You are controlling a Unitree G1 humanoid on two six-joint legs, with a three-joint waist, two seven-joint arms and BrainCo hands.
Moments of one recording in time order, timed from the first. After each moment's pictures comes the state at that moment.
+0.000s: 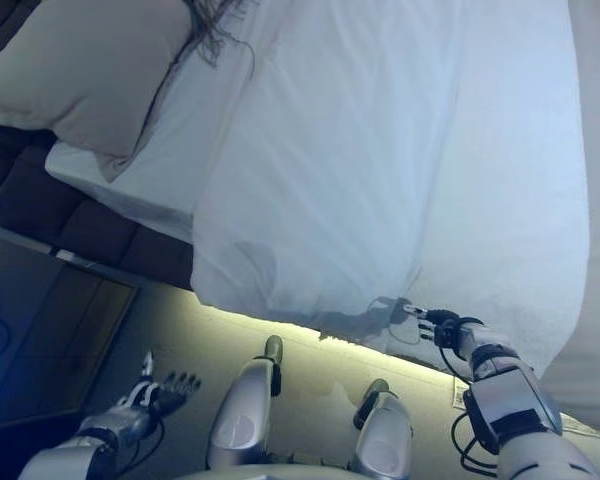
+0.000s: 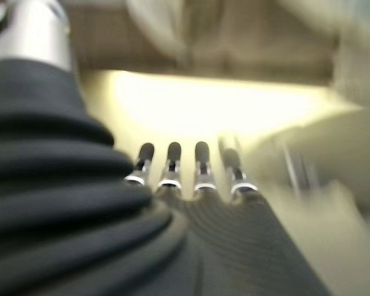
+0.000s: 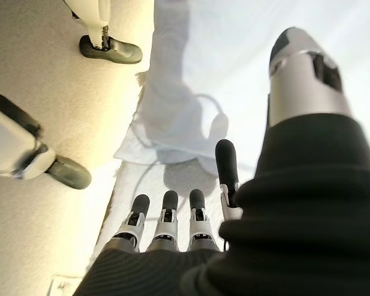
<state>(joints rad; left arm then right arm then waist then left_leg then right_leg) -0.25 0.40 0.08 1.10 -1.45 0.28 -0.28 -0.61 -0.50 0.29 1.31 0.54 0.26 0.32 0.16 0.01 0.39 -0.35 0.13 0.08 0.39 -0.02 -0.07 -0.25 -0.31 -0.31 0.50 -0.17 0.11</state>
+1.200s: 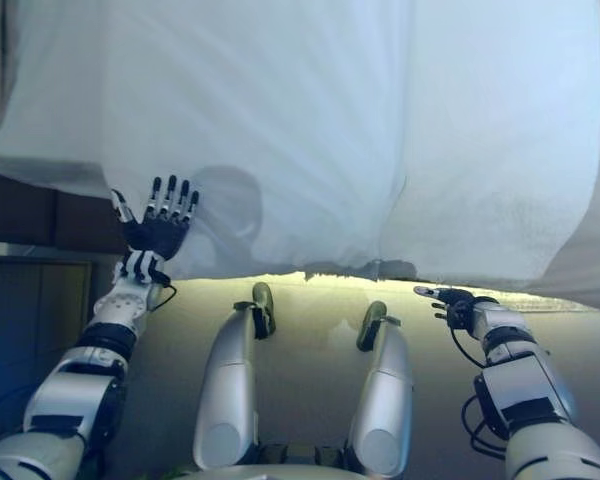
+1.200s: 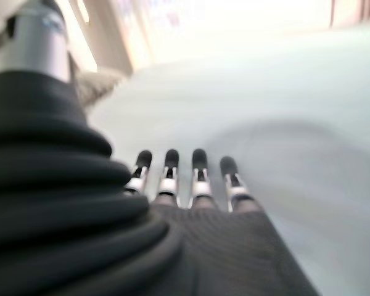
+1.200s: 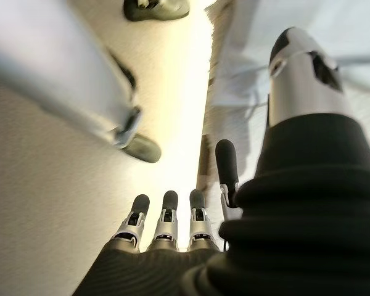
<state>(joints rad) -0.65 0.47 -0.05 0.98 -1.67 0.04 -0.52 -0.69 -0.60 0.29 1.29 0.48 0.26 0.34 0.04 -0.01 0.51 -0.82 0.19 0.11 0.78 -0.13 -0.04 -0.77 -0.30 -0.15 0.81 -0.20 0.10</state>
